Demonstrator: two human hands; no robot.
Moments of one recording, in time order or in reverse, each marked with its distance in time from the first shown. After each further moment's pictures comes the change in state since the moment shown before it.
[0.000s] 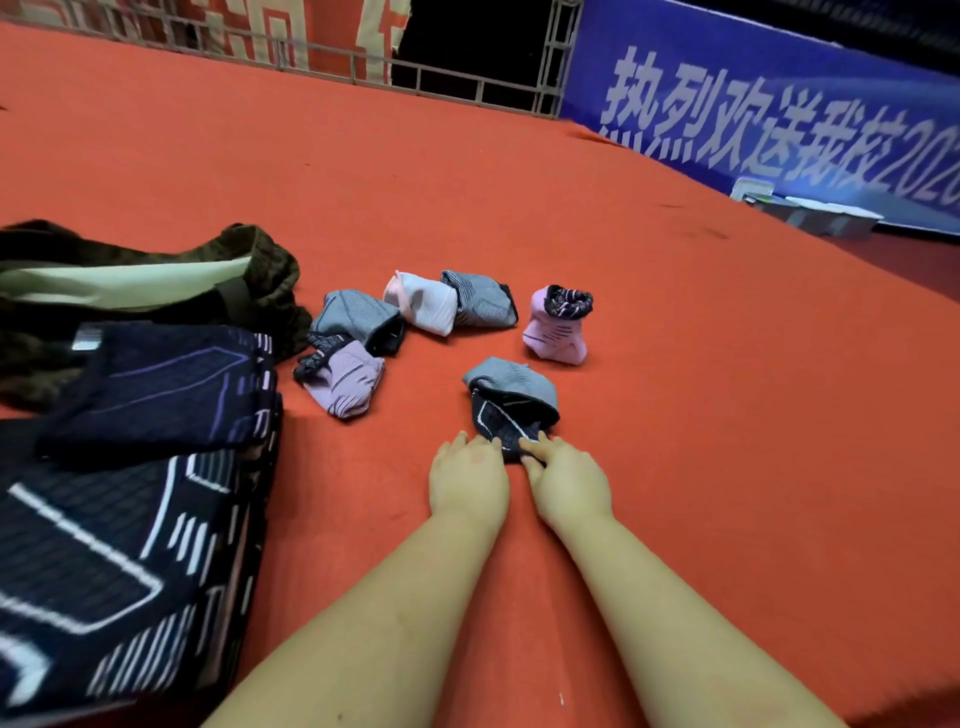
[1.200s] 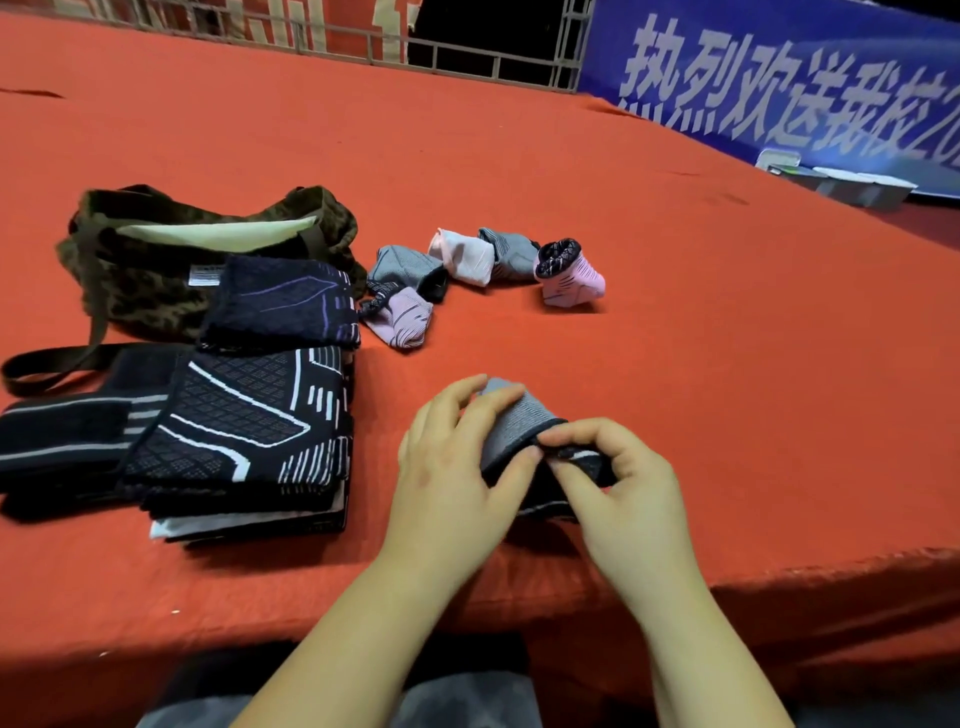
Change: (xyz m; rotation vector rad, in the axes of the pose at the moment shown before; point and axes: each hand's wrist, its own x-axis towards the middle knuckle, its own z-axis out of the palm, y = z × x) left_hand -0.177 -0.041 -0.078 -0.596 0.460 0.164; right_hand -0.198 -0.055 -0.029 0.736 0.362 -0.347
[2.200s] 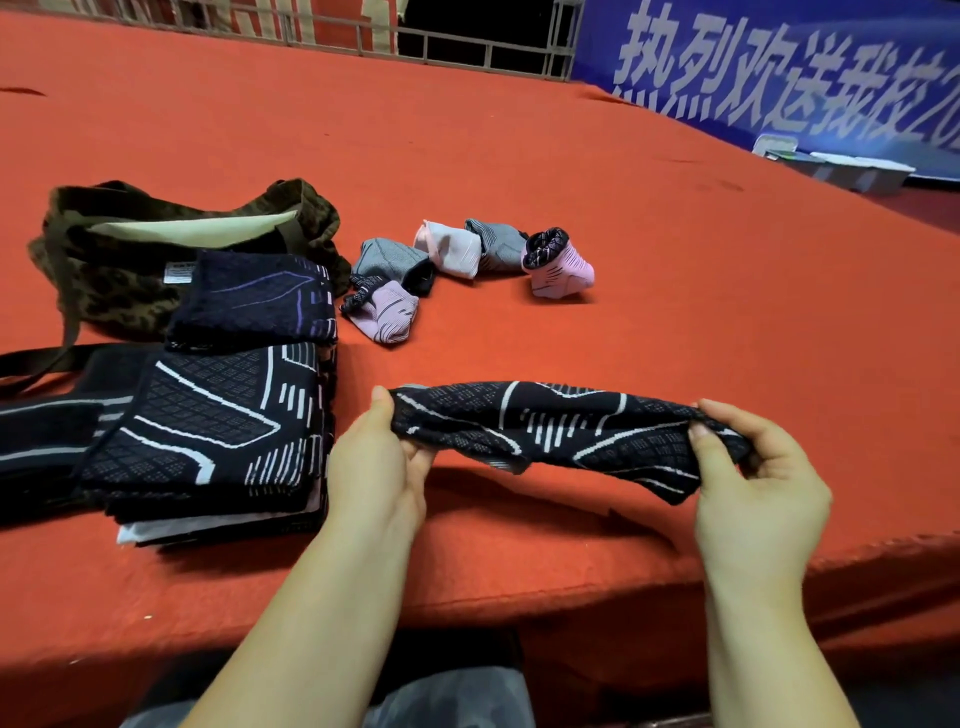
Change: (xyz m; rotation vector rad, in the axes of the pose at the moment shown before) left_hand 0.037 -0.009 0.002 -1.317 0.460 -1.039; right_hand 0.005 0.028 -0.056 -0.025 0.602 0.159
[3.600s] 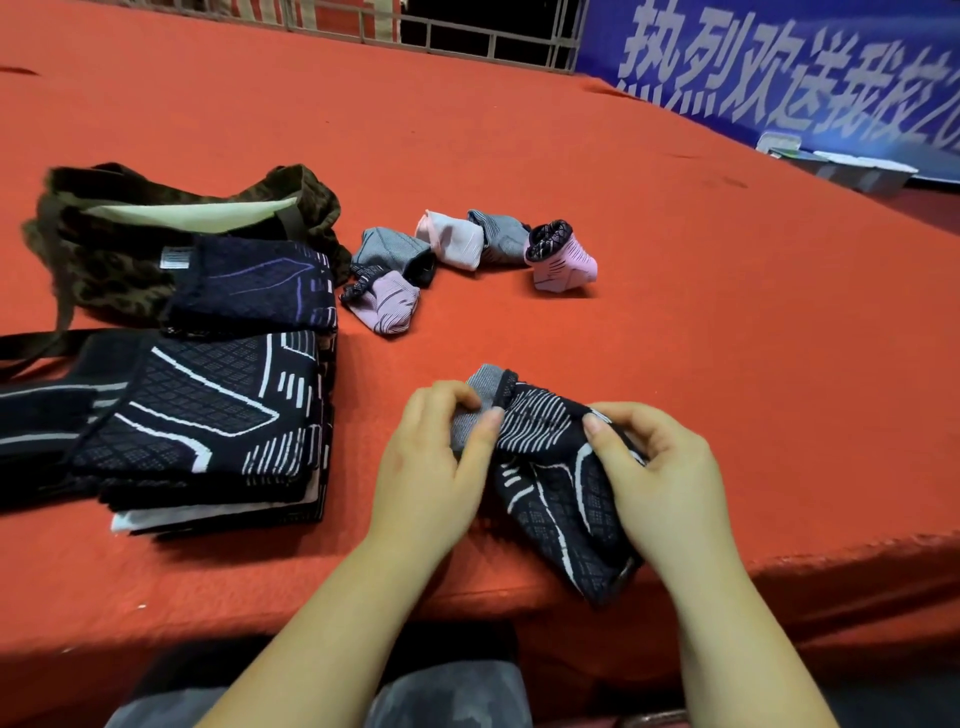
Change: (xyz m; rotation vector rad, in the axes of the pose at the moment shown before) left_hand -0.009 -0.029 -0.025 1.217 -0.387 0.877; right_hand -0.012 -0.007 0.026 -0.084 -0.509 -0.027
